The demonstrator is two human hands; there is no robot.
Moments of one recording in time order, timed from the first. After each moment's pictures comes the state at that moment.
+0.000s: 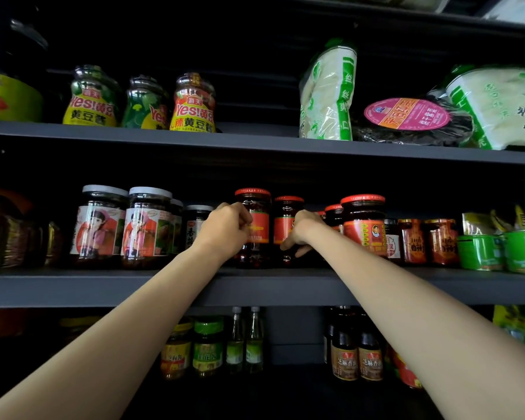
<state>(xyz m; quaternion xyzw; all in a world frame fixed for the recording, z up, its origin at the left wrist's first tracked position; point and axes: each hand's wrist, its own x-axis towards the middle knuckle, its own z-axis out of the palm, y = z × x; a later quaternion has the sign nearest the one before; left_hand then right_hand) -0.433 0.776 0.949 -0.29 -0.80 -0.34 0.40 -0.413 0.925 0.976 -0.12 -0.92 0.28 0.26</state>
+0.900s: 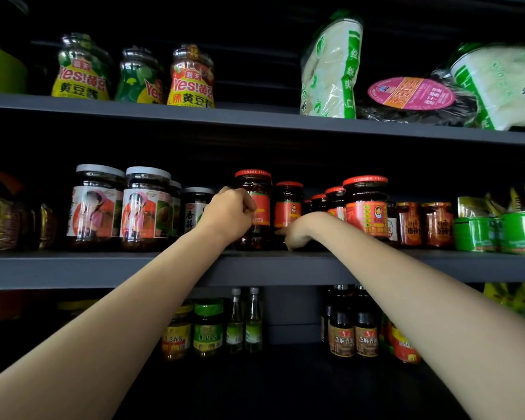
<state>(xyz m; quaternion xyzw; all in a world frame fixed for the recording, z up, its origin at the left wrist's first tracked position) -0.431 0.778 0.947 -0.29 -0.81 -0.33 0.39 -0.406 0.912 0.963 -0.10 -0.99 -0.12 0.04</state>
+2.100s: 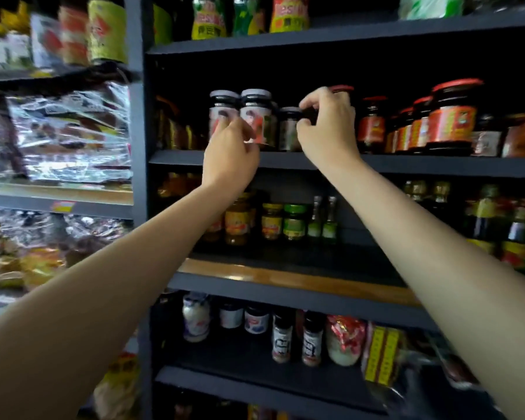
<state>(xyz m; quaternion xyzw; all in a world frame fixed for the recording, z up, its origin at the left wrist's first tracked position) -0.300 0.664 0.870 -0.12 -0.79 -0.31 0.51 -0.288 0.797 0.899 0.15 -0.77 0.30 0.55</state>
